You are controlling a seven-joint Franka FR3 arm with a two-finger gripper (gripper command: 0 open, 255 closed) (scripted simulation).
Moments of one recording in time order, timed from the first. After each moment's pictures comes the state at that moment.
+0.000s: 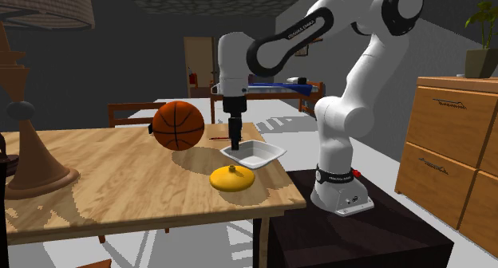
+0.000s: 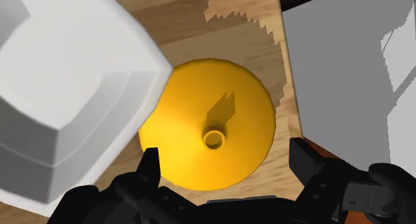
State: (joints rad) arm -0.06 -0.56 -0.01 -2.70 0.06 2.11 0.10
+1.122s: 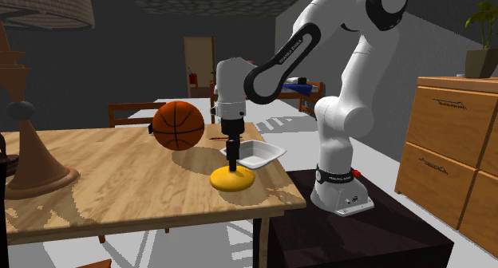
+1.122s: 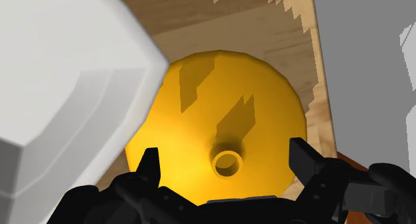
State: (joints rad) arm -0.06 -0.41 0.00 -2.77 0.06 2.34 0.11
